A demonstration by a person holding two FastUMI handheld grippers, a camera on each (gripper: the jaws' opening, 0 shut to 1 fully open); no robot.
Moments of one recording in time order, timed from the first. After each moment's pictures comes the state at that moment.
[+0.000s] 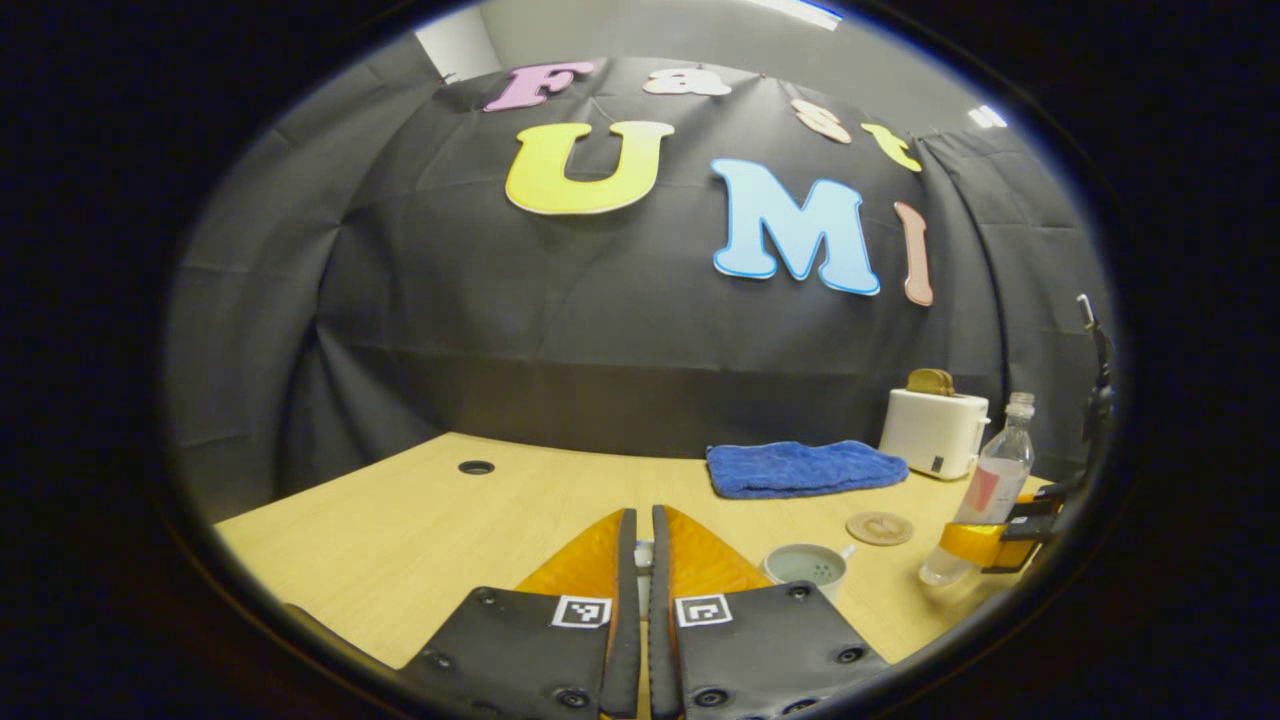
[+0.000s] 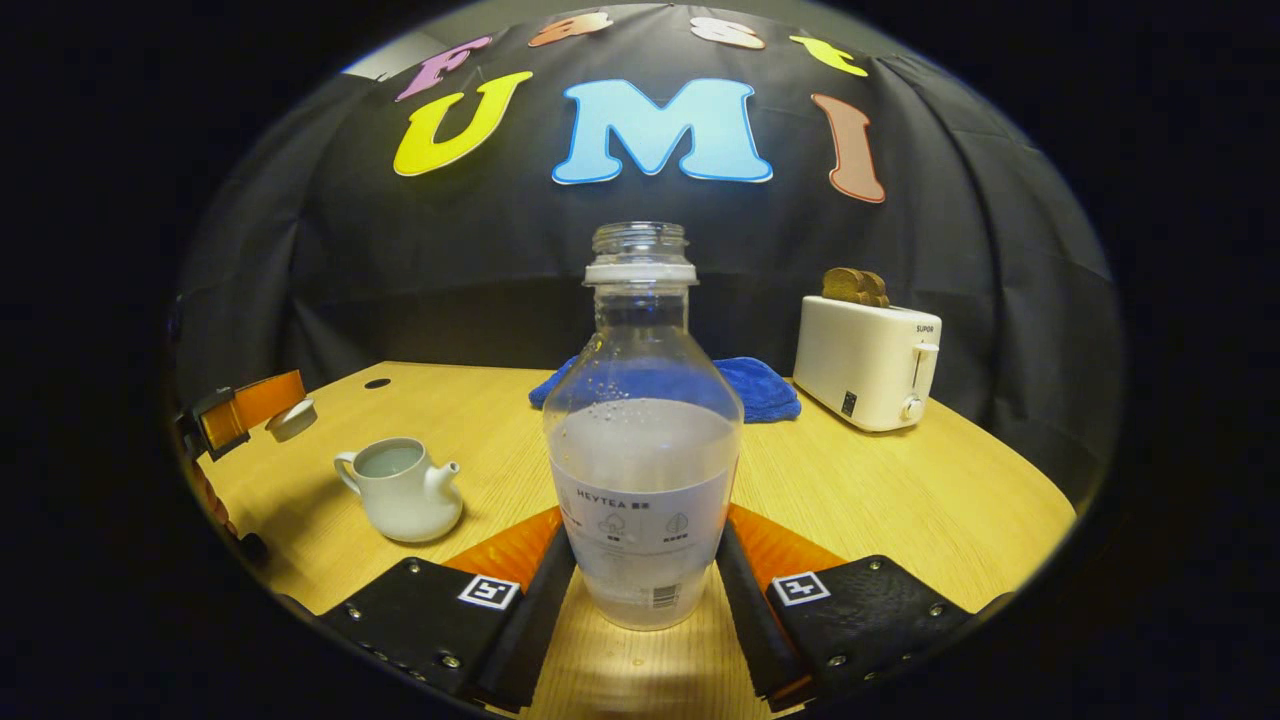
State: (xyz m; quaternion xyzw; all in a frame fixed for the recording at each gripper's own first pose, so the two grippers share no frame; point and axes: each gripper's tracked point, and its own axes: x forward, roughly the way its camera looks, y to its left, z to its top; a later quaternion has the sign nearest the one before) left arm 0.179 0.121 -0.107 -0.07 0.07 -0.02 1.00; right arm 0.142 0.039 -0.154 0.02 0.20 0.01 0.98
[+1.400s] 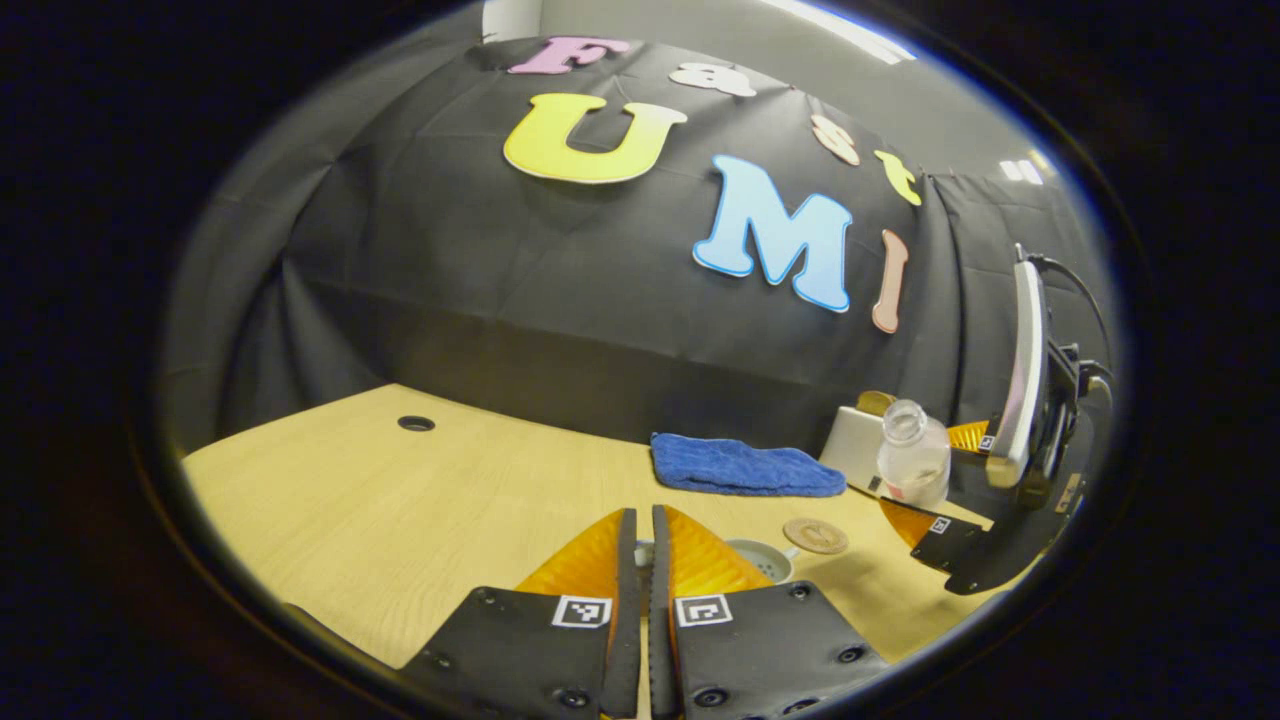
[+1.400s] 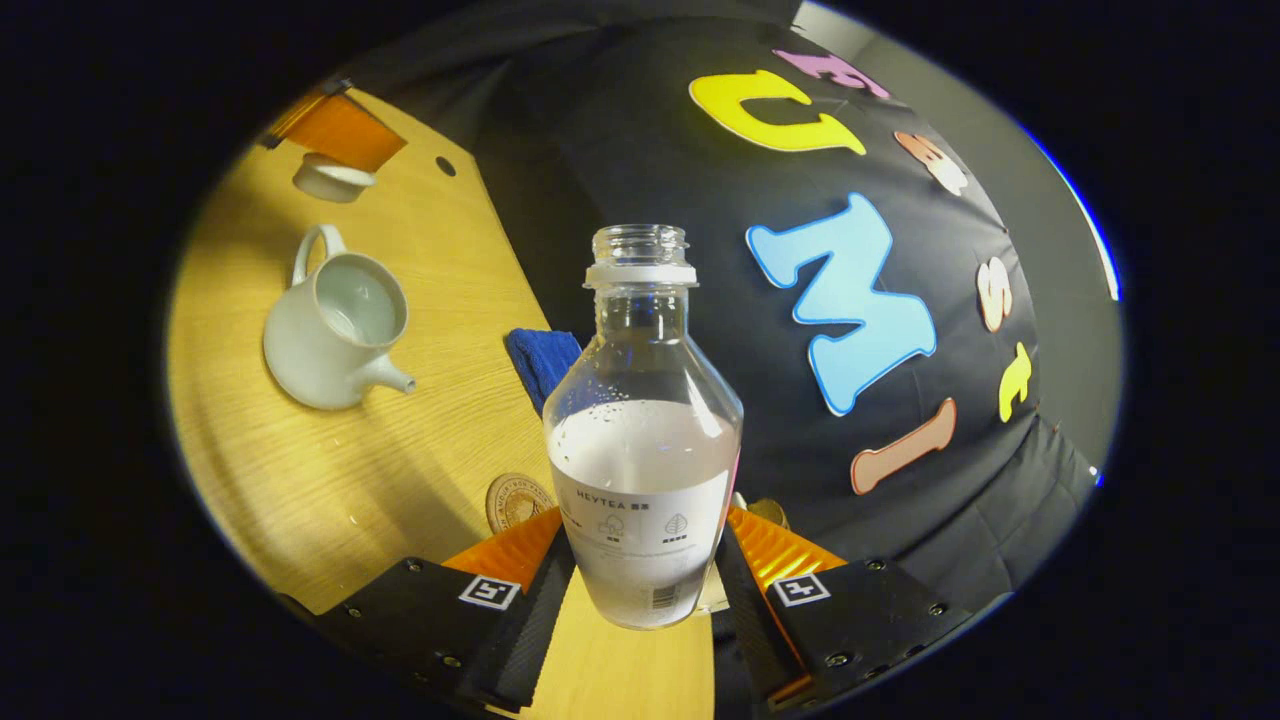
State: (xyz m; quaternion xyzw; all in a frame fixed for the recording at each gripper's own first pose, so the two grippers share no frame) left arm 0.179 0.101 -0.115 -0.15 0.09 -0.09 0.98; right arm 0.188 0.042 -0.086 -0.52 0.14 0.00 0.84
